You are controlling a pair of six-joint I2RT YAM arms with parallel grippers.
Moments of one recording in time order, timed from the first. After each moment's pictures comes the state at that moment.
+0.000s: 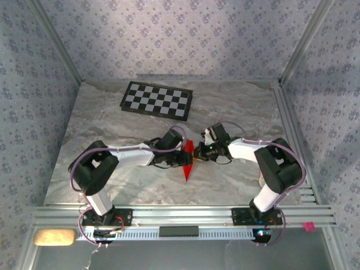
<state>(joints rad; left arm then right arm) -0.86 1.71 0.89 -0.12 0.32 -0.86 0.51 1.65 0.75 -0.10 -0.55 0.69</state>
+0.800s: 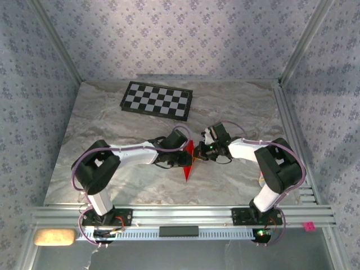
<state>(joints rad) -0.90 1.73 0.97 -0.26 0.24 -0.80 0.50 1.65 0.75 -0.09 -0.56 0.70</state>
